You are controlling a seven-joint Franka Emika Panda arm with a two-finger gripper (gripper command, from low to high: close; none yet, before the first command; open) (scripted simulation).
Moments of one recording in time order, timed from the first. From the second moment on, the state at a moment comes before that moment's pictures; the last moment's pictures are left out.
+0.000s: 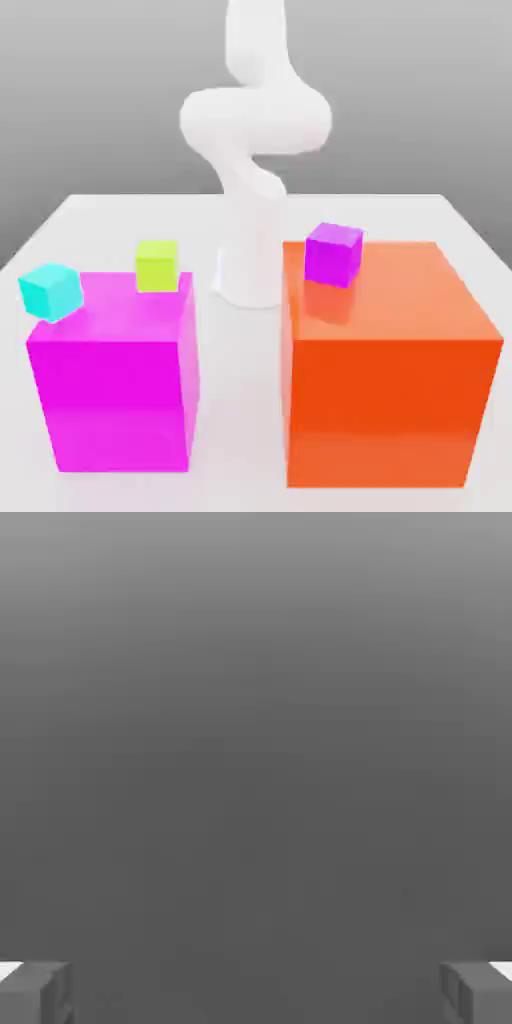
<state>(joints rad) -0.02 -0.73 0.02 -2.28 -0.08 2.31 0.75</state>
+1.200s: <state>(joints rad) -0.59 0.20 -0.25 -2.42 -0.59 2.68 0.38</state>
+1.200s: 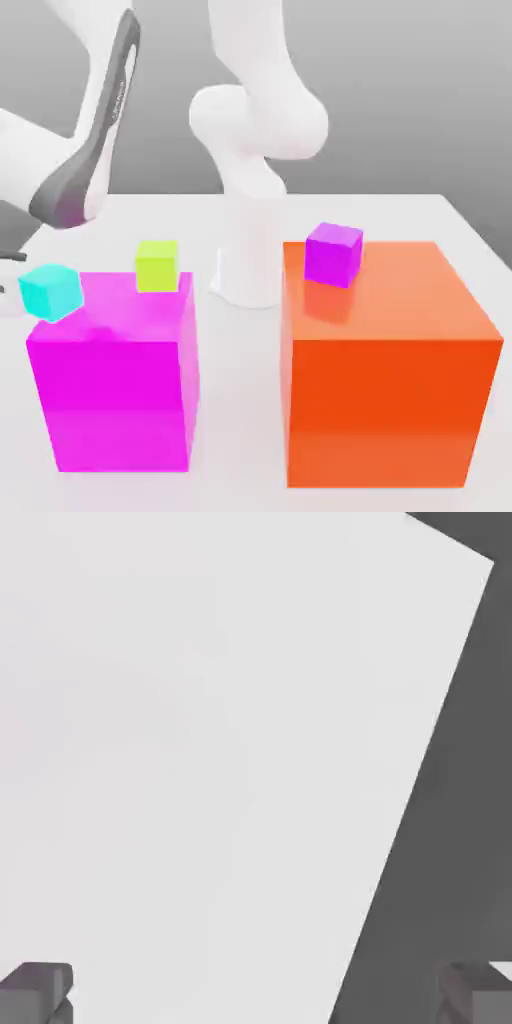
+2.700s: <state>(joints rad) -0.75 0.24 -0.13 -2.79 0.25 3.02 1.63</state>
